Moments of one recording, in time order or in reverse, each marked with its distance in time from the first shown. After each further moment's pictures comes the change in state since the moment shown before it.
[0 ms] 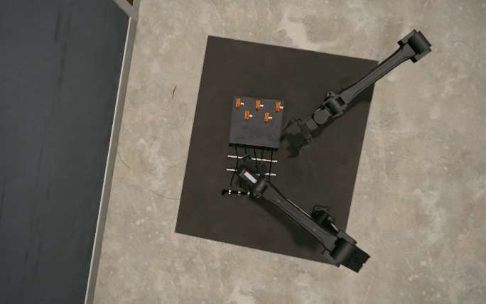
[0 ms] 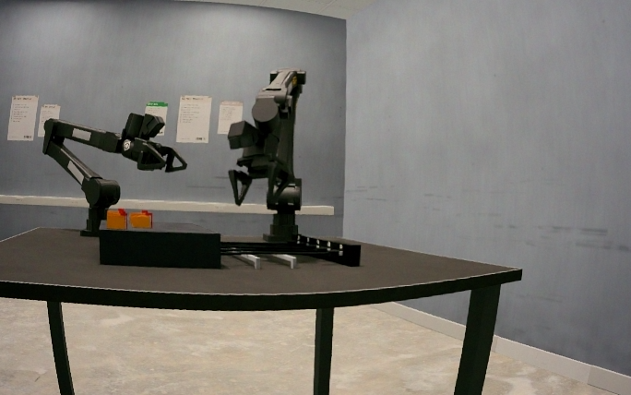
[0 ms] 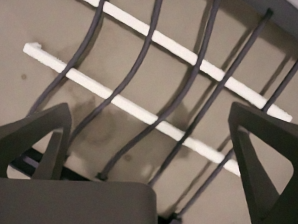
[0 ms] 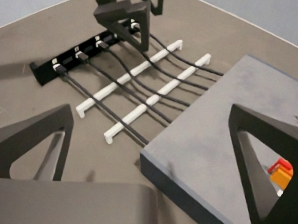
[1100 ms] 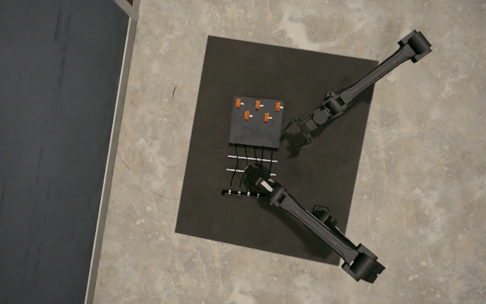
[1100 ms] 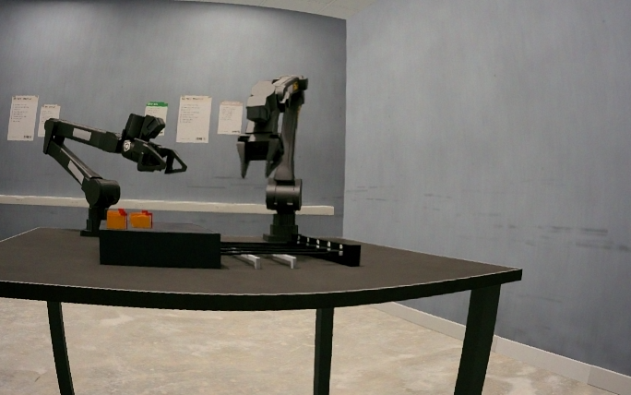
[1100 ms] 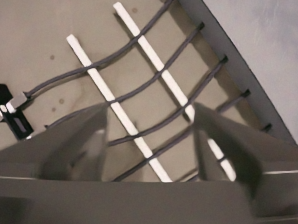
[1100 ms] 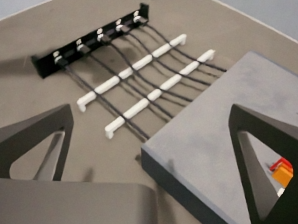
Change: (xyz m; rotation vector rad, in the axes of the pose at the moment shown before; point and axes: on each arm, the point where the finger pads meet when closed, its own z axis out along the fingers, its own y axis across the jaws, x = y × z) left arm -0.014 -0.002 -0.055 -0.157 -0.254 -0.401; right arm 0.006 0.002 0.001 -0.019 0.023 -0.016
